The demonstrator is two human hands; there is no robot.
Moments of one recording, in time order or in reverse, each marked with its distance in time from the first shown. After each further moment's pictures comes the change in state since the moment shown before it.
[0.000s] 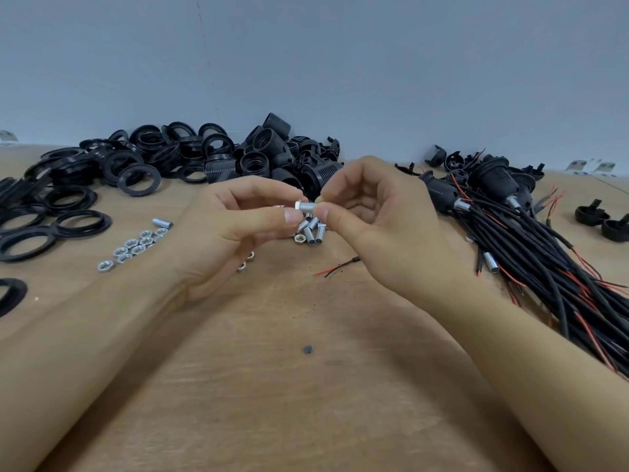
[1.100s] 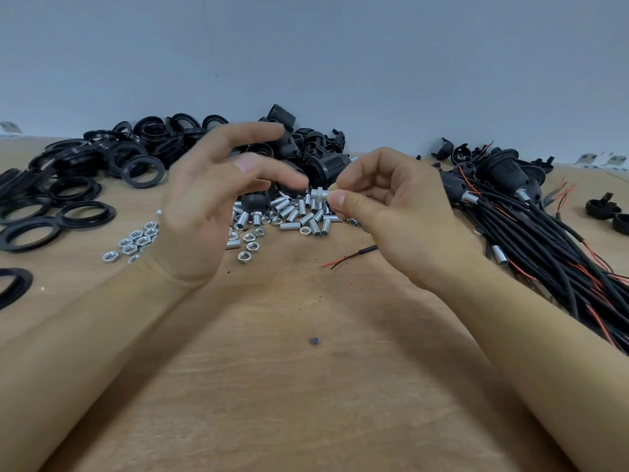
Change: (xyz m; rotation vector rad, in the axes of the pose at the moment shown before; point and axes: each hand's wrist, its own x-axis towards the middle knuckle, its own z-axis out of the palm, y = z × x) left_hand -0.007 0.008 0.002 0.178 0.081 0.380; right_hand 0.005 0.003 -0.002 0.114 0.024 0.124
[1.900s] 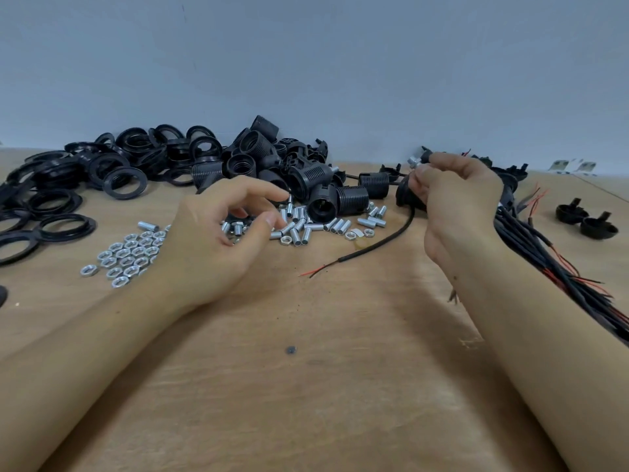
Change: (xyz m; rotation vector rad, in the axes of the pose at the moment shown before) left_hand -0.008 -0.017 0.005 0.649 -0.080 0.209; right_hand 0.032 0.027 -0.057 0.278 0.776 0.255
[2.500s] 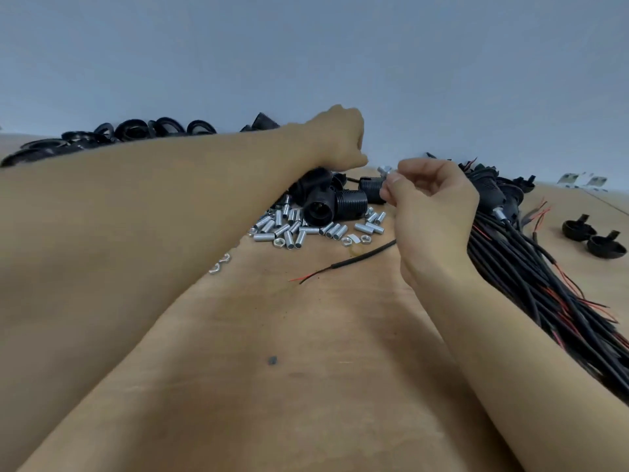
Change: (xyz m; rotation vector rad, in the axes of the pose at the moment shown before) left_hand 0.184 -0.015 0.095 0.598 -0.529 -0.148; right_hand -0.023 0.007 0.009 -0.158 -0.137 -0.171
